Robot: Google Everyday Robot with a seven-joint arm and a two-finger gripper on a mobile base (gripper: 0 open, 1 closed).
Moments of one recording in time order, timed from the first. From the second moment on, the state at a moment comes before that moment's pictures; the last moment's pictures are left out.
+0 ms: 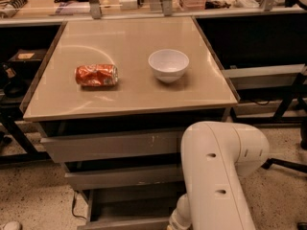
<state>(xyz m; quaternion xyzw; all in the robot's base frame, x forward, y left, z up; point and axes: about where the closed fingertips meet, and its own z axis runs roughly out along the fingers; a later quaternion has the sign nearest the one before) 0.379 -0.082 0.183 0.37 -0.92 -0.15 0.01</state>
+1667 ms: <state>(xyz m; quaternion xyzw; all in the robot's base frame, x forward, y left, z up) 0.379 -0.082 0.183 0.37 -0.92 -0.15 0.01</state>
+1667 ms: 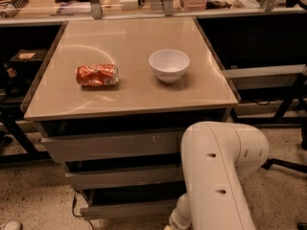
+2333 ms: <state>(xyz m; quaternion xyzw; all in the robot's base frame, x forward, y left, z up) 0.379 -0.082 0.183 0.37 -0.92 -0.15 0.01</state>
